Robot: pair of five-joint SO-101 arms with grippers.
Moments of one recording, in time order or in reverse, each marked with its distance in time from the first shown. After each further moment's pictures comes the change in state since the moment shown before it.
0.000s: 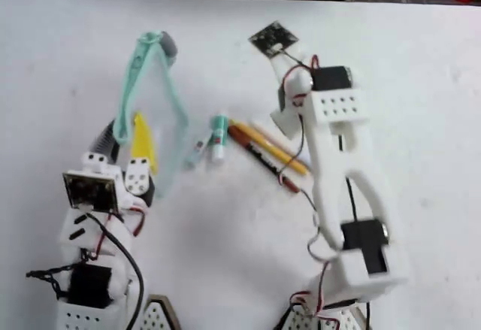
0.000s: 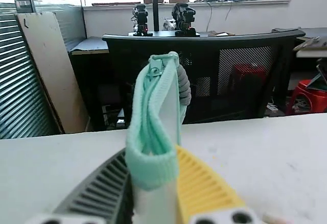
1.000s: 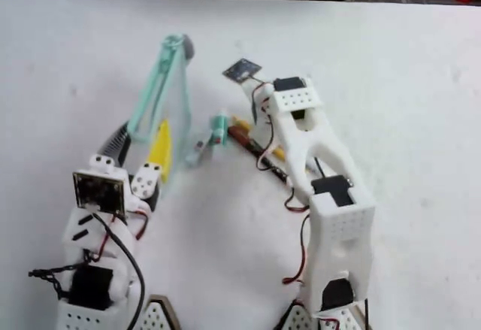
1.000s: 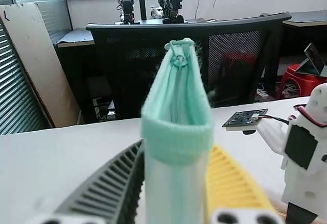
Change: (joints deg) left arm 1.9 -1.0 0.7 3.4 -1.1; right arm -4.4 23.9 -4.0 -10.2 2.0
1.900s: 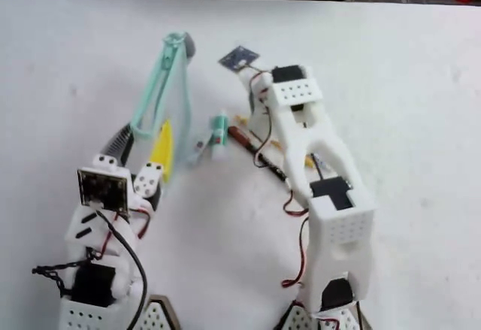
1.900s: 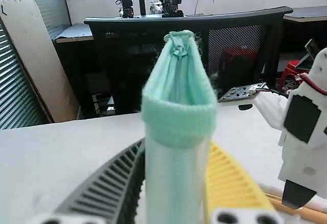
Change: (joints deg) left arm 0.0 0.0 2.2 -1.6 0.0; right arm -1.5 -1.8 -6.9 6.6 0.0
